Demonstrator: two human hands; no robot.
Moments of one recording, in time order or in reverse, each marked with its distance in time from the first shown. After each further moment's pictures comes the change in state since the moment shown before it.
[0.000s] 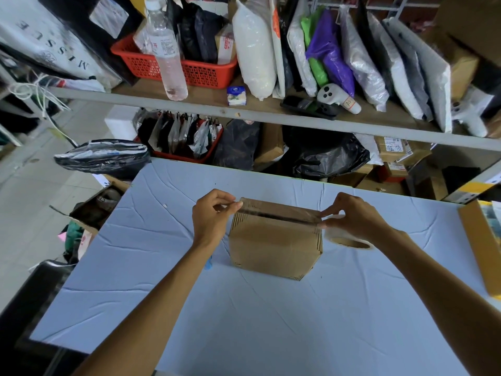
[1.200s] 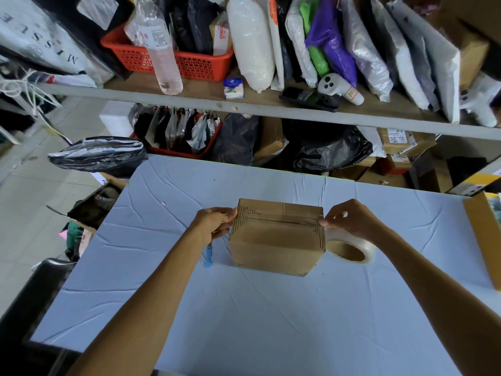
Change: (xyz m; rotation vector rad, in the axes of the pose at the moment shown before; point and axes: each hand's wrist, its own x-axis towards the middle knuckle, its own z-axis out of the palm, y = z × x) left_hand 0.024 -0.020 0.001 -0.191 -0.314 -0.822; right_hand 0.011 0.020 0.024 0.354 -0.103 0.126
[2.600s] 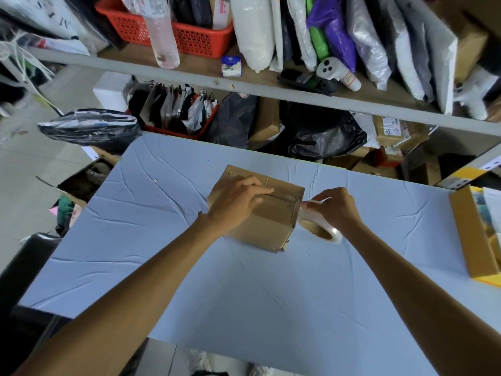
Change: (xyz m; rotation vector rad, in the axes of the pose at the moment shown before) left_hand -0.034 -0.009 0.054 0.970 0.032 1.185; right_hand -0.017 -0.010 0.029 0.149 0.288 0.154
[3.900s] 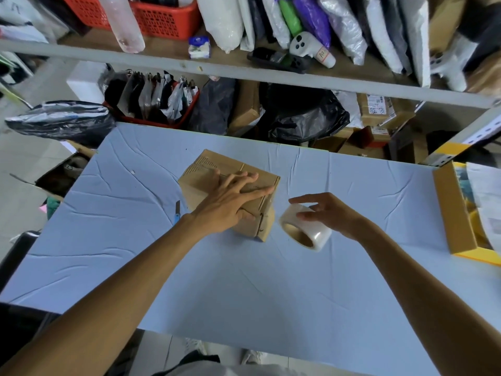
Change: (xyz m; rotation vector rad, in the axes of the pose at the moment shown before) left_hand -0.005 0.030 0.036 0.397 -0.358 0.081; right_hand -0.013 0.062 -0.043 0.160 -0.561 -0.097
